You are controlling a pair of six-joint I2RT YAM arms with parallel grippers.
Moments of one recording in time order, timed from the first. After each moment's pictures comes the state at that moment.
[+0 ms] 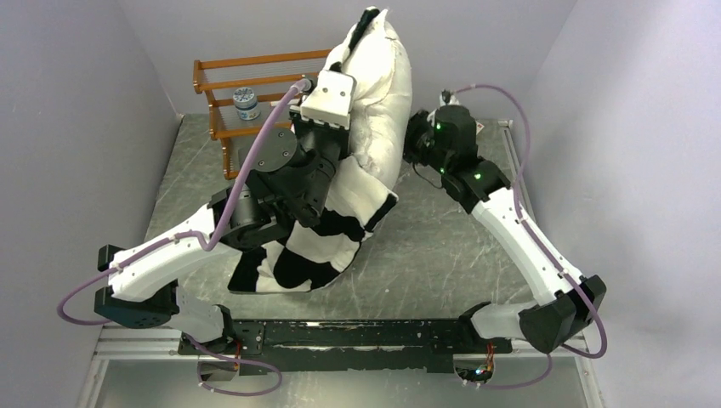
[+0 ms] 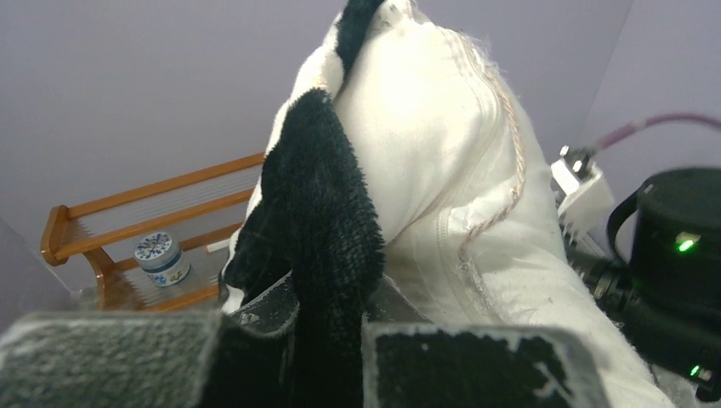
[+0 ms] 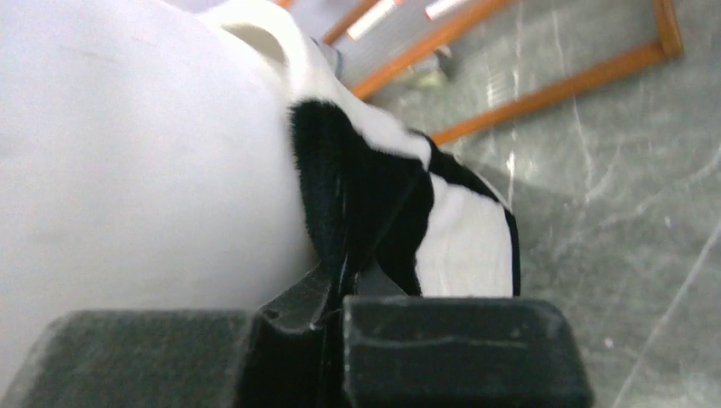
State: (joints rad) left arm -1.31 1.46 1.91 -0.17 -1.06 0.28; right arm 0.51 1.28 1.31 -0.33 -0.04 0.95
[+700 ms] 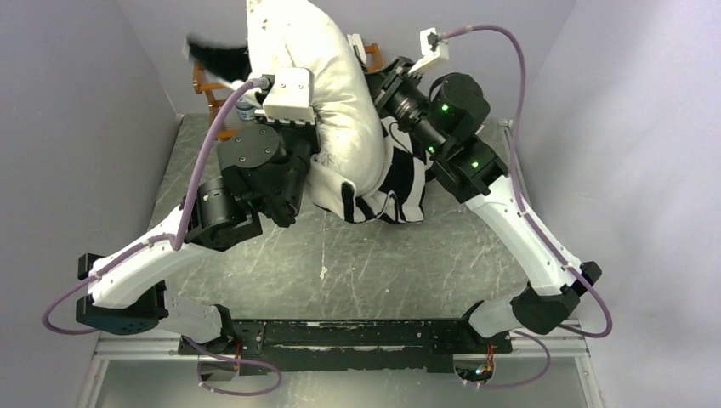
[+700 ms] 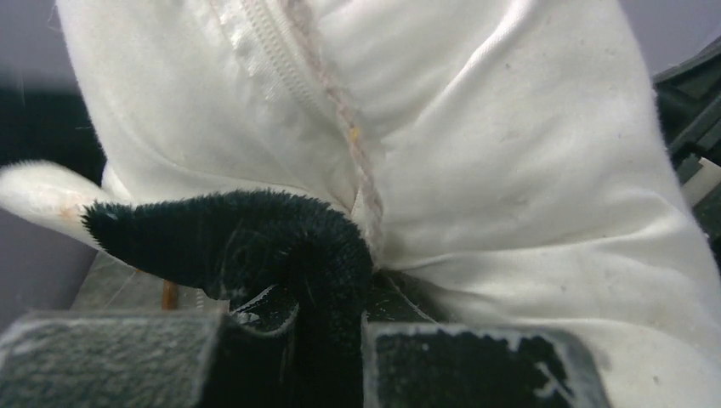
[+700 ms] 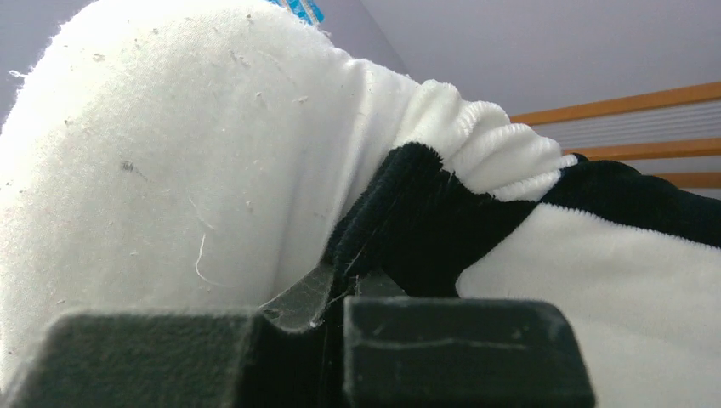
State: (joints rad) left arm -1.26 1.39 1.88 -0.32 -1.14 0.10; right arm 0.73 1.41 1.77 -0.11 -0.05 0.65
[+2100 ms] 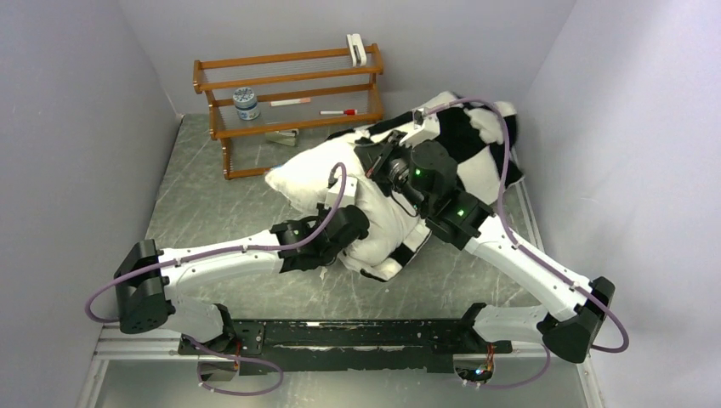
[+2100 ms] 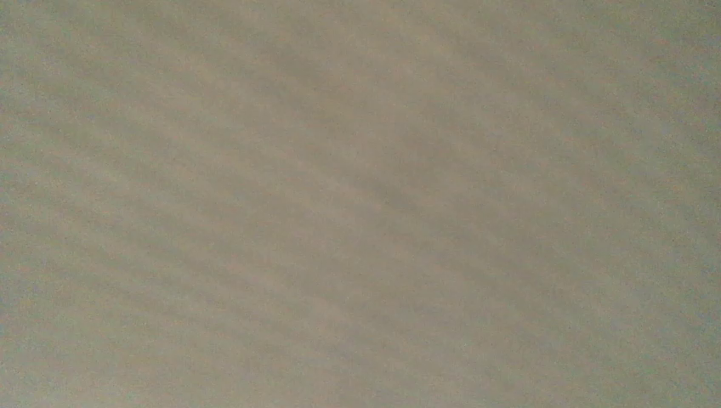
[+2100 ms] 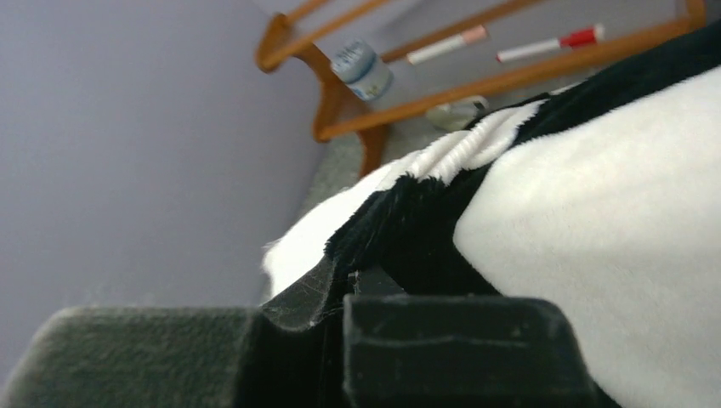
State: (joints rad) left arm -1.16 1.42 1.11 -0.42 -0.79 -0.60; right arm 0.85 1.19 1.25 -0.10 0.29 0.67
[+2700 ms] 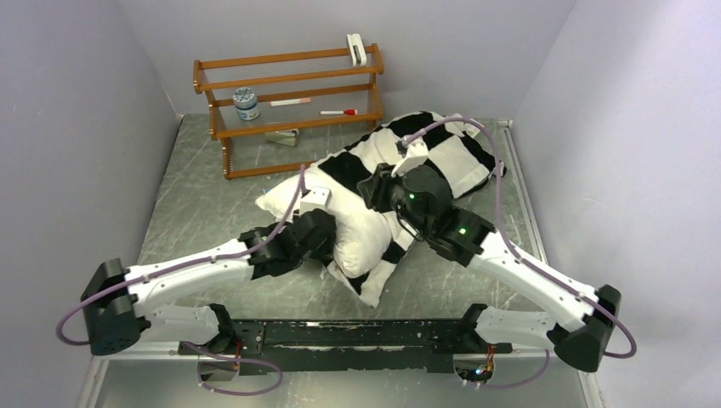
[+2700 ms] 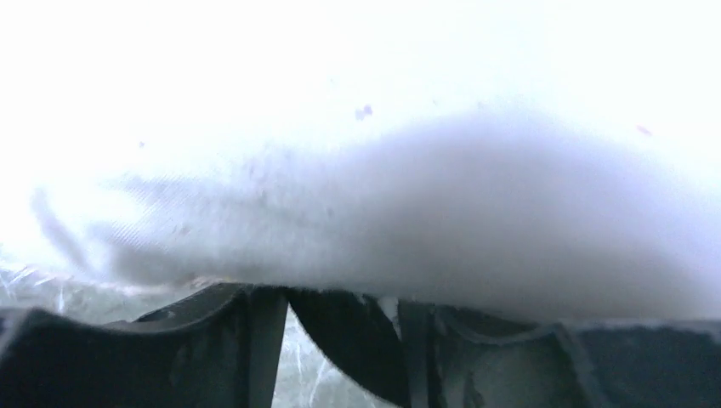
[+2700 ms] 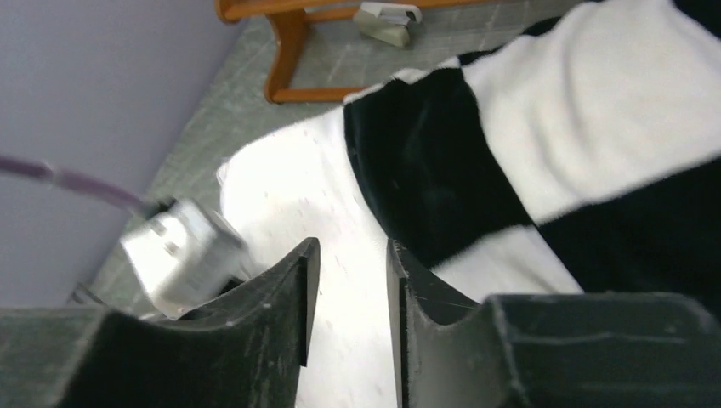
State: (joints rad) left arm -1.07 1.25 0.87 -0.45 -0.52 -0.68; right arm 0.90 1.13 1.07 -0.19 0.33 0.48
